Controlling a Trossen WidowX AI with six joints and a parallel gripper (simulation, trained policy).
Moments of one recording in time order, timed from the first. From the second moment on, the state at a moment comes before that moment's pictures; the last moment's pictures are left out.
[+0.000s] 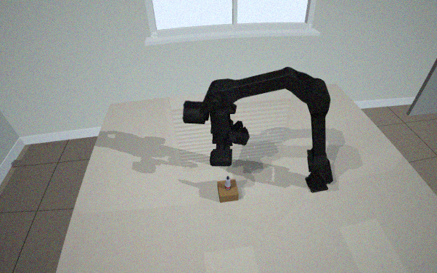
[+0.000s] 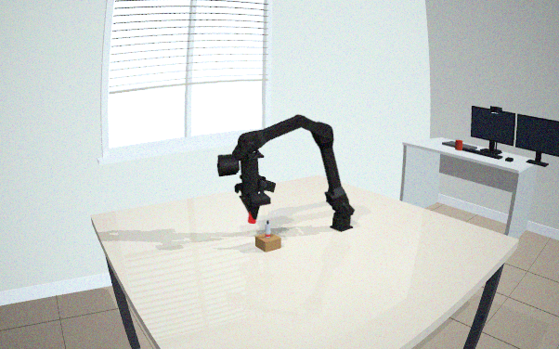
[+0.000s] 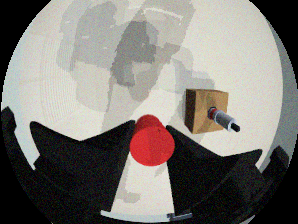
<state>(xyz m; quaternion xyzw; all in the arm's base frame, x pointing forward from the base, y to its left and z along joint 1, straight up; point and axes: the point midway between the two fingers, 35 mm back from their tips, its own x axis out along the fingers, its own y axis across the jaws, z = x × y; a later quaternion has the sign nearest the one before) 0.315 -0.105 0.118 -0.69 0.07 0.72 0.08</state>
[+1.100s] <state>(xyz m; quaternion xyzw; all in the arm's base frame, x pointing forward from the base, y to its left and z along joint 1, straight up) 0.316 -0.013 0.169 -0.69 0.01 0.72 0.03</state>
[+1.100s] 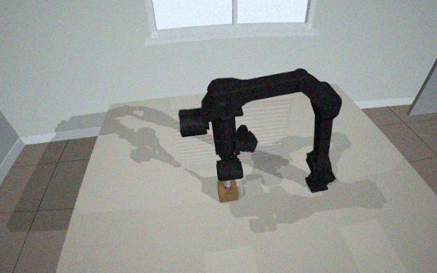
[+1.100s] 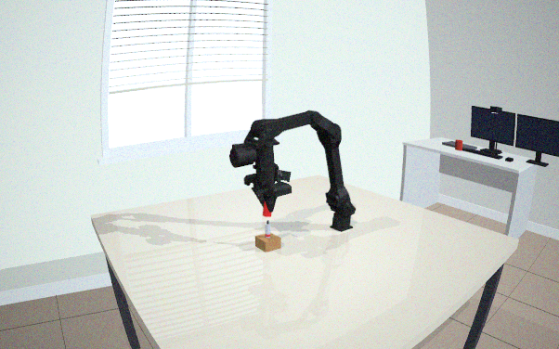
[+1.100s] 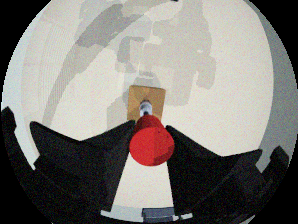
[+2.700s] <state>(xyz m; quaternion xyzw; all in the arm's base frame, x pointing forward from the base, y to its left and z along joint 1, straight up) 0.312 -0.016 0.101 -0.66 -0.01 0.75 0.02</state>
